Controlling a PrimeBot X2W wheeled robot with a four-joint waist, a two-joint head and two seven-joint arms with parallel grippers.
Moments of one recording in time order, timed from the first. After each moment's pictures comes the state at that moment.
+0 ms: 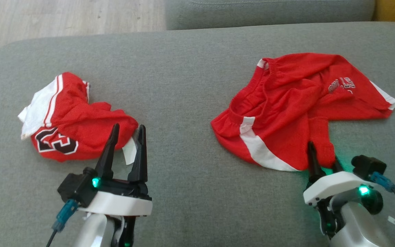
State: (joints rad) left arm -0.13 0.05 -0.26 0.18 -0.37 -0.13 -0.25; right arm -0.26 -0.05 0.02 0.72 0.39 0.12 -0.20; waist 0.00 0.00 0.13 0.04
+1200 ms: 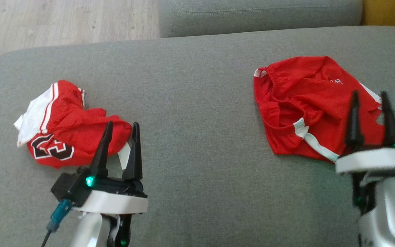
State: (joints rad) left arm -0.13 0.05 -0.23 0.17 -0.37 -0.13 -0.25; right arm -0.25 -0.05 -0.16 0.32 0.11 0.12 -0.25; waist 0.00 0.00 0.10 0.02
